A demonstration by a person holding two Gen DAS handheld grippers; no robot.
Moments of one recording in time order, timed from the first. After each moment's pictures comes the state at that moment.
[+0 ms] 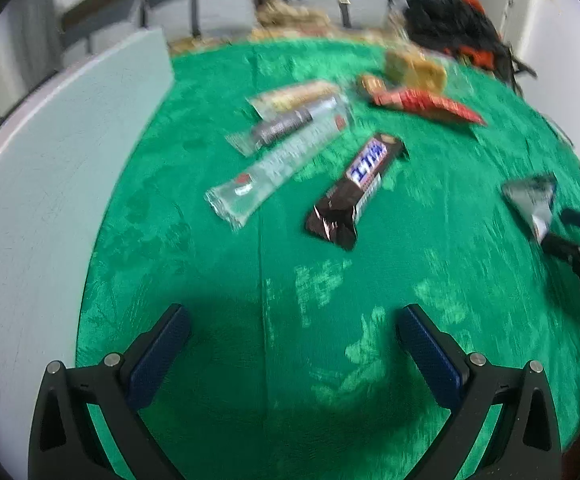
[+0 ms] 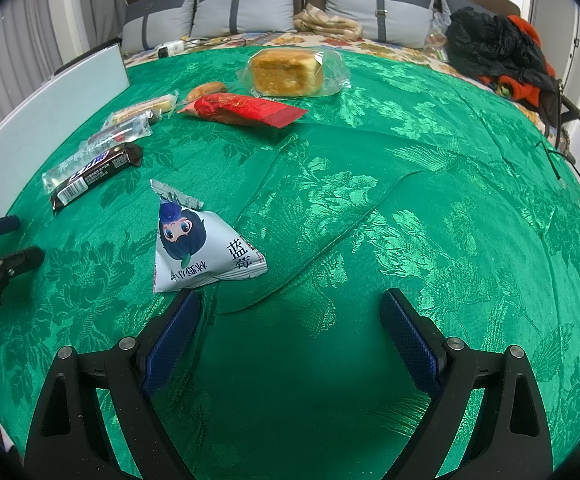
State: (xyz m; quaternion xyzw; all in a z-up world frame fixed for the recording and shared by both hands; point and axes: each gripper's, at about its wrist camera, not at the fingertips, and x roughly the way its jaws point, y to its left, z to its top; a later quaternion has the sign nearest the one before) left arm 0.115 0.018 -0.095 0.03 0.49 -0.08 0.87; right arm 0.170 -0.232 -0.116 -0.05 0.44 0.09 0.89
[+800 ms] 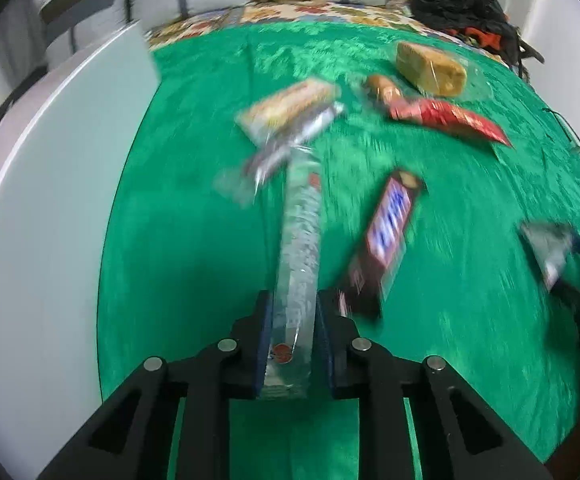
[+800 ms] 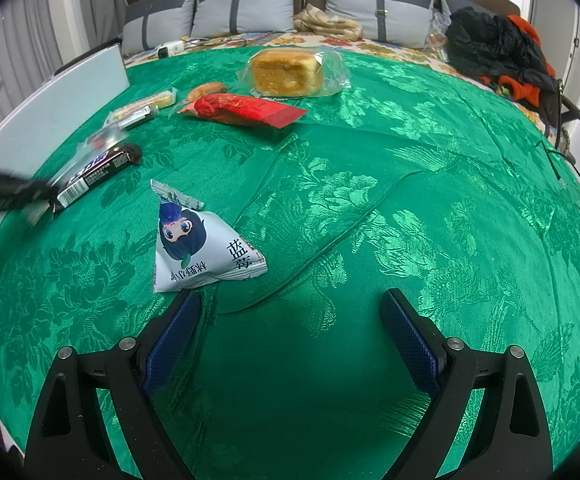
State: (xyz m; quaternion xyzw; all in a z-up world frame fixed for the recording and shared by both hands) left arm 0.155 0.018 -0.081 0.03 0.54 -0.07 0.84; right arm 0.170 -0.232 -0.117 -0.05 0.44 0.09 0.89
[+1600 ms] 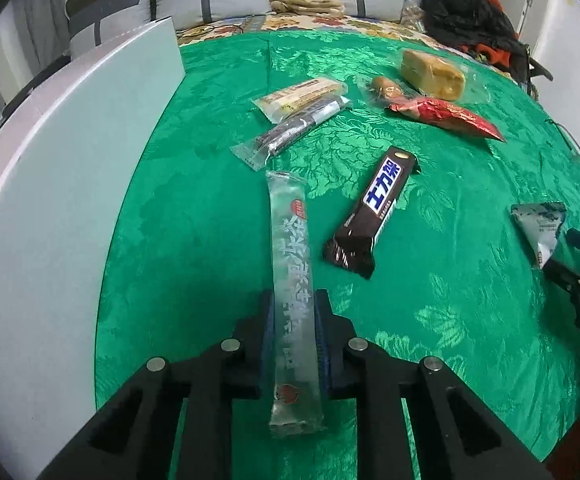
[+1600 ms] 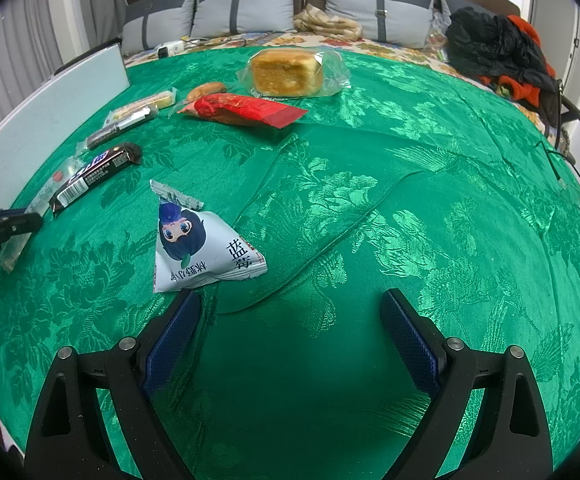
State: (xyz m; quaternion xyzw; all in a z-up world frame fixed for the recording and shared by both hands) left arm 0.132 0.021 -0.085 0.01 0.51 -0.05 0.86; right arm 0.170 -0.233 -0.118 -0.05 0.44 0.09 0.89
